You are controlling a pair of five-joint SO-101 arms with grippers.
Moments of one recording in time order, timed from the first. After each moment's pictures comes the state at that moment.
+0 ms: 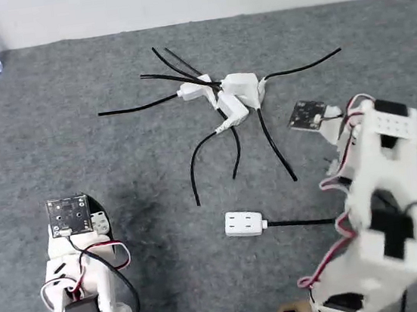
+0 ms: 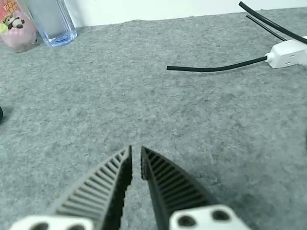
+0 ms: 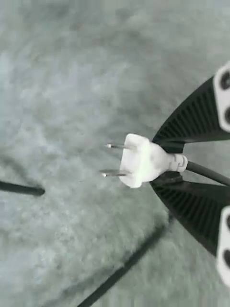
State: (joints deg) left arm -15.2 -103.6 96.9 47.9 -0.2; right arm 18.2 11.4 13.0 69.3 84.9
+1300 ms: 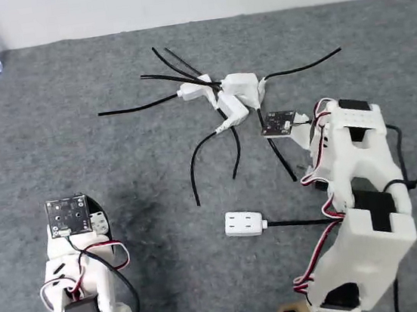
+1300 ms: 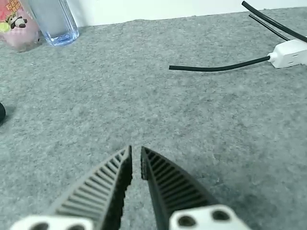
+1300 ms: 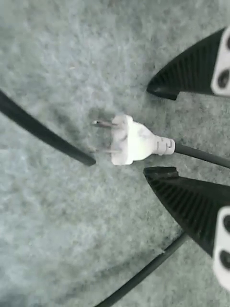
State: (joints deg) left arm -15.7 -103.6 96.9 47.9 -0.3; right arm 10.7 18.1 11.5 70.0 78.6
